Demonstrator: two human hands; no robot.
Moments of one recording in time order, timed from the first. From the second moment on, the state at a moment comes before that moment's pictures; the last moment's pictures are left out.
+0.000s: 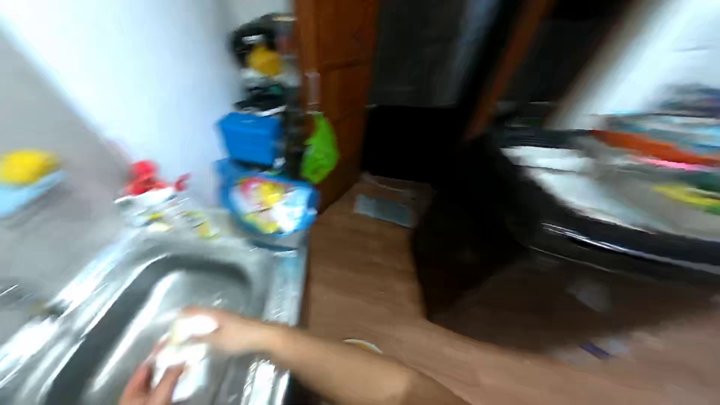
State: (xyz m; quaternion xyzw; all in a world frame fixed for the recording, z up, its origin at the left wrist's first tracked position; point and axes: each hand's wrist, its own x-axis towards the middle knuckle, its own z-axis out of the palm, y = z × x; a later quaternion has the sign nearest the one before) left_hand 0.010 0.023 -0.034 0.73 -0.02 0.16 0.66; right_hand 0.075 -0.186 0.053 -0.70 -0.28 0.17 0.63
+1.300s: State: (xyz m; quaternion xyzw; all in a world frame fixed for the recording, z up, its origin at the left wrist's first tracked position) left_hand -0.072 0.016 -0.004 0.50 0.11 0.08 0.86; right_hand 0.087 -0.112 0.058 -0.68 -0.39 0.38 0.50
